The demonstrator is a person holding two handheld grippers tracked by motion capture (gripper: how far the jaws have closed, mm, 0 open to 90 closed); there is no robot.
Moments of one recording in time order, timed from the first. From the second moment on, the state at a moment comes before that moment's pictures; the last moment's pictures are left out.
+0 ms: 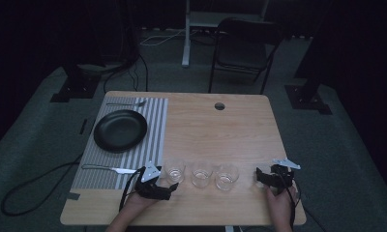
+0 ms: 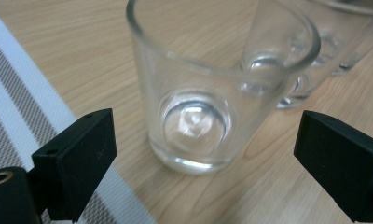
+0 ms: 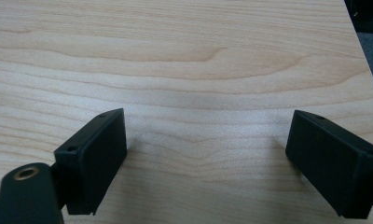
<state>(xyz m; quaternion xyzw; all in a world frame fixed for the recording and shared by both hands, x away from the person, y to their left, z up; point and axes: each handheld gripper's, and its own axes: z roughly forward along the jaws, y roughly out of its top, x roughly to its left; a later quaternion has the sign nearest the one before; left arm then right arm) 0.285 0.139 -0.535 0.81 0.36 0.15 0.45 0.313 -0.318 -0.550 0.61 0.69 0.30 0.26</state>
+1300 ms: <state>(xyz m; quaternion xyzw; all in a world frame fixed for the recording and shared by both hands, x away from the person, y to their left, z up) 0.294 0.108 -0.536 0.76 0.36 0.23 0.50 0.313 -0.318 -0.550 0.61 0.69 0.30 0.26</state>
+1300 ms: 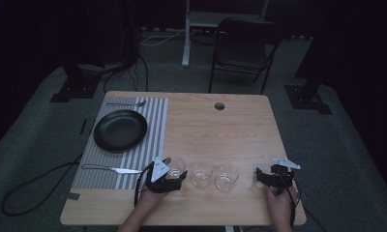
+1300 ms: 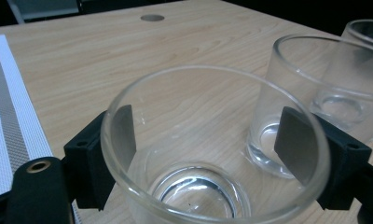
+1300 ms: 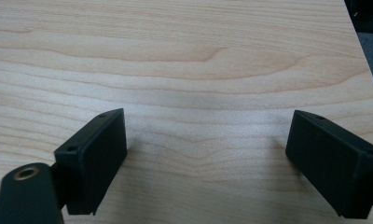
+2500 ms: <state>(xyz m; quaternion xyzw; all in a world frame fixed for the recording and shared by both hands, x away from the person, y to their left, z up) 0.314 0.124 -0.496 0.76 0.39 0.25 0.46 0.313 -0.318 -0.550 0.61 0.69 0.30 0.26</state>
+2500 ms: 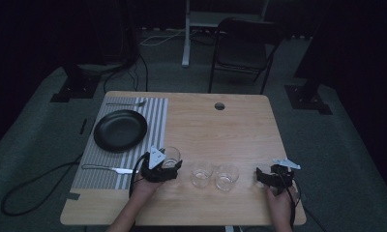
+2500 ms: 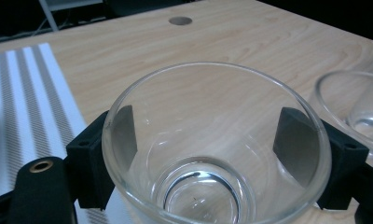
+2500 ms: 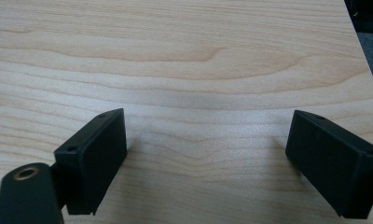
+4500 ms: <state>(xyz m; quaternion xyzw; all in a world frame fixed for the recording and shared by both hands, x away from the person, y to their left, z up) 0.345 0.217 -0.520 0.72 0.51 0.27 0.38 0.313 -0.318 -0.550 0.61 0.69 0.30 0.26</state>
